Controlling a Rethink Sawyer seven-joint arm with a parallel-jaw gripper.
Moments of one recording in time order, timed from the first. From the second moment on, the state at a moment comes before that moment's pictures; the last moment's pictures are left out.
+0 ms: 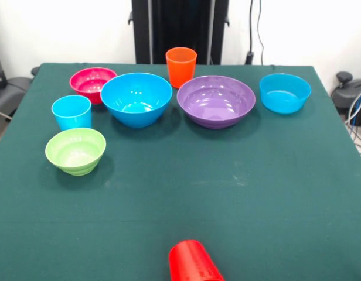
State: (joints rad) arm 0.24 -0.24 -0.26 0.77 0.33 0.85 1.69
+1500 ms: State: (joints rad) arm 0.27 -0.43 -0.25 1.24 0.24 0.60 1.69
